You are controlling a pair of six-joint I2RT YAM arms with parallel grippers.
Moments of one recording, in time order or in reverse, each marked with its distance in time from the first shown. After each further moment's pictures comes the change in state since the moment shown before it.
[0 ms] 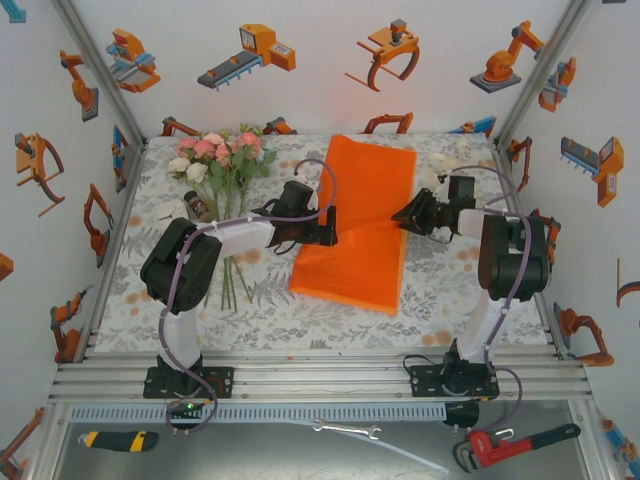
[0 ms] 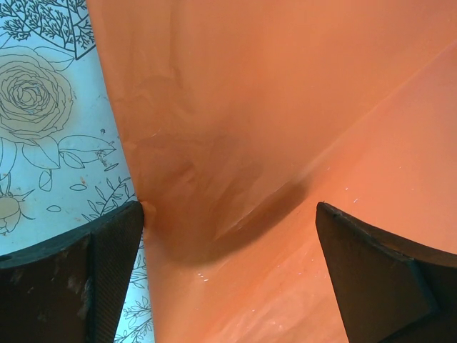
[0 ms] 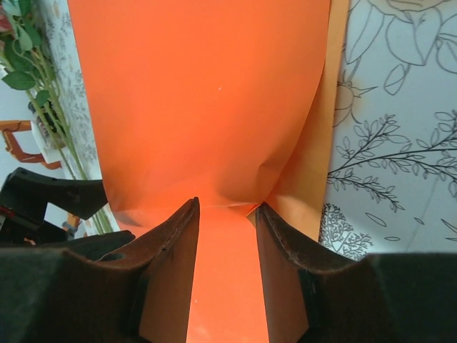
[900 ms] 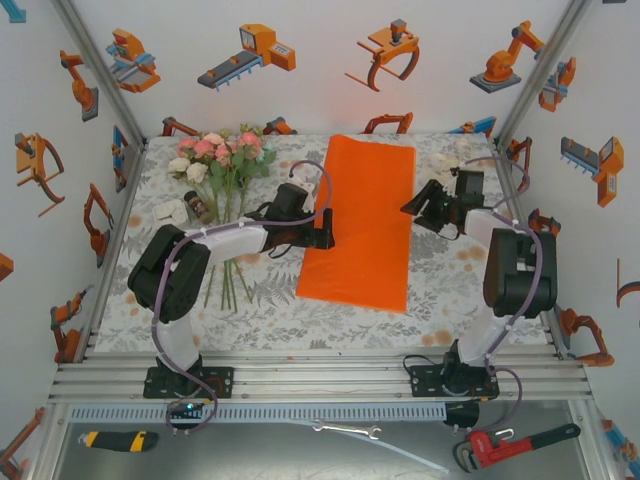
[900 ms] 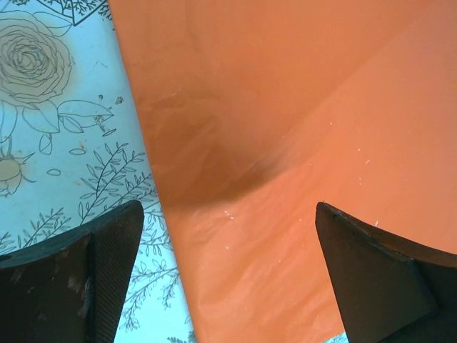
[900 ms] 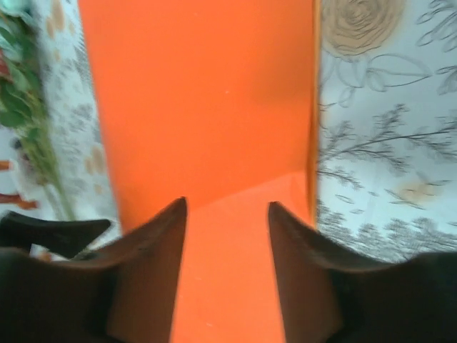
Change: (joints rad) left arm 0.000 -0.095 -0.071 -0.003 0.010 0.000; right arm -0.016 -0.137 -0.008 -0.092 0.195 -0.051
